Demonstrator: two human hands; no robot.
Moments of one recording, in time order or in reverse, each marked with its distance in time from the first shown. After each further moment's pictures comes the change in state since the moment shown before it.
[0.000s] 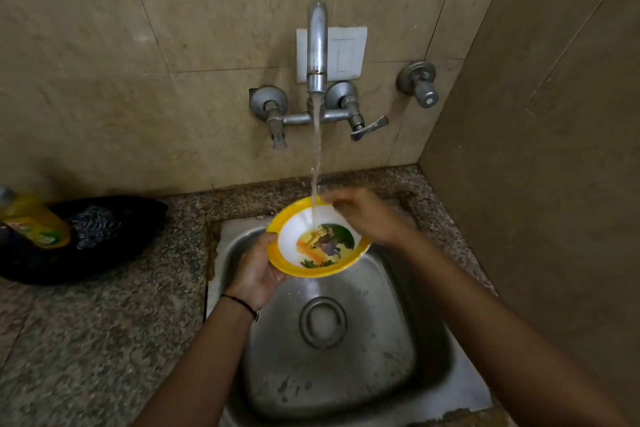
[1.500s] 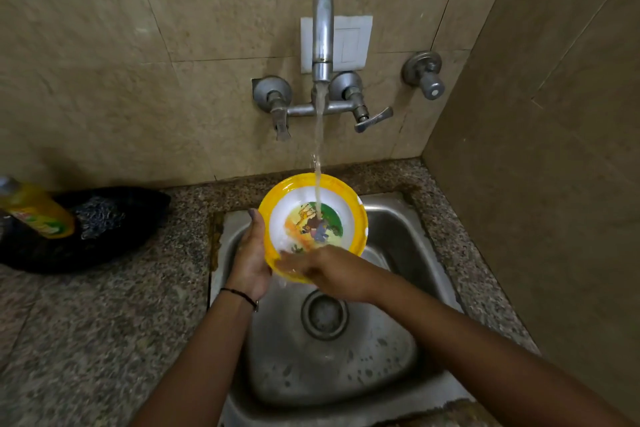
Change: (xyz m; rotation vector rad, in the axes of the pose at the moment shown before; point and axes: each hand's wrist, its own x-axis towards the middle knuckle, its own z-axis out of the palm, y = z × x) left_hand 0.003 0.001 -0.010 0.044 0.005 0.100; right_hand -0.044 0.001 0.072 -0.198 -0.376 -0.216
